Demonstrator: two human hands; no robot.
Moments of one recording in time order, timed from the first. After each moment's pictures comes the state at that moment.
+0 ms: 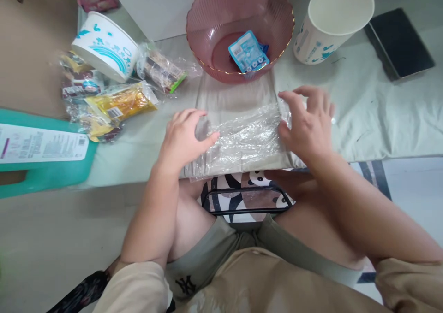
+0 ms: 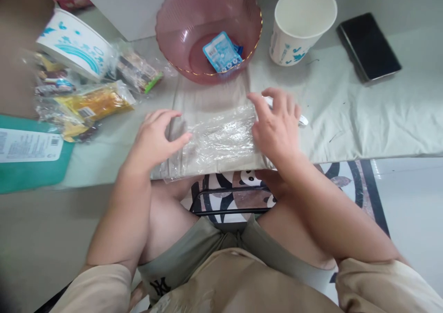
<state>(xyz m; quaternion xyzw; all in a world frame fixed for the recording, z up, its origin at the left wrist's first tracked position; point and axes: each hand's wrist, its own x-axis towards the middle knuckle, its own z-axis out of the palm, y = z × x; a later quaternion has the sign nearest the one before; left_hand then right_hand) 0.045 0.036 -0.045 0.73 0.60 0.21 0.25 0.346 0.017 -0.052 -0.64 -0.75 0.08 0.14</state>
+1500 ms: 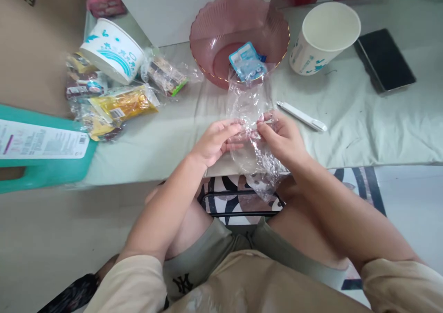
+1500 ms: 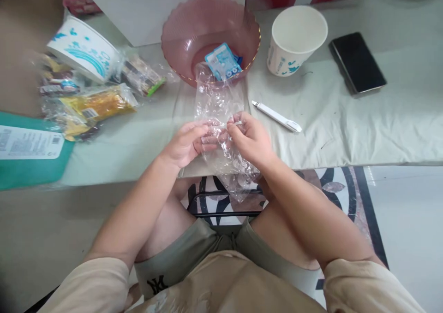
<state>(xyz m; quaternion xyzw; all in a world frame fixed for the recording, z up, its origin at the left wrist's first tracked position) 0.118 0.033 -0.054 0.33 0.46 0.33 0.76 0.306 0.020 -0.054 -0.54 -0.47 0.56 0.41</state>
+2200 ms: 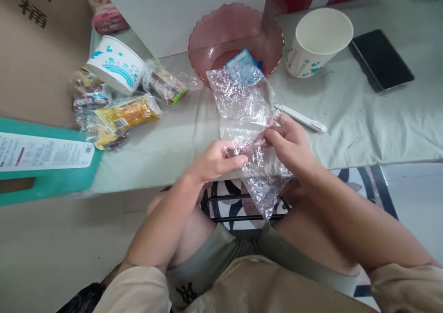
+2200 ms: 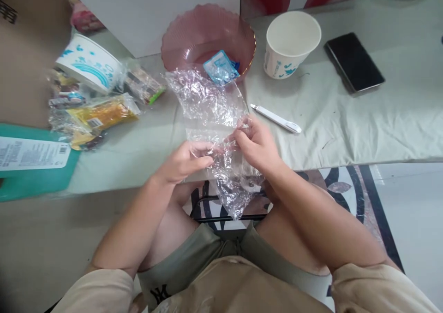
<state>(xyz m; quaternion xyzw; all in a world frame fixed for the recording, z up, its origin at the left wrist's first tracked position) 0.105 0.013 -0.039 0.53 0.43 0.24 0.69 0.312 0.013 -0.042 -0.60 -0.51 0.50 0.37</state>
